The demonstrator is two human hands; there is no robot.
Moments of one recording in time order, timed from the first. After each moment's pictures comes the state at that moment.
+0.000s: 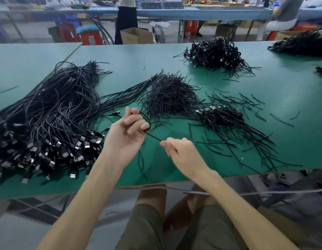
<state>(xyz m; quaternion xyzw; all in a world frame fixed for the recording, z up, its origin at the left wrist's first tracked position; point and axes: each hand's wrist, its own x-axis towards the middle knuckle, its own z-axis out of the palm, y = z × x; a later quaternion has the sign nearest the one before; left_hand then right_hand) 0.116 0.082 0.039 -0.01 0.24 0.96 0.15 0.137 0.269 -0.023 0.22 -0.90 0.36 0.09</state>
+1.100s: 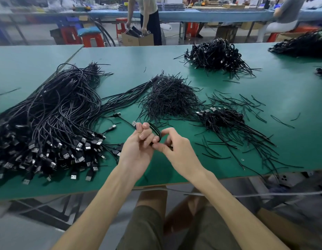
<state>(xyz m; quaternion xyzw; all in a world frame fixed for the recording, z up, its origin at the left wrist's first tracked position) 0.127 0.111 0.004 -0.05 0.29 0.95 0.09 0.138 0.249 -0.009 0.13 -0.87 0.47 0.06</state>
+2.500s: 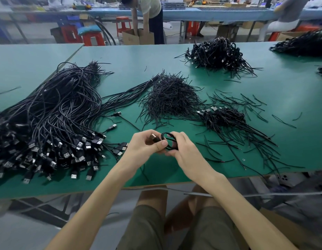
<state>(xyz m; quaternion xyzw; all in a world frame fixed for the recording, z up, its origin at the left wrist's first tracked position) 0.124 0.097 -0.009 0.09 0.73 0.67 0.05 0.138 0.274 -0.027 0.16 -0.91 0.37 0.06</state>
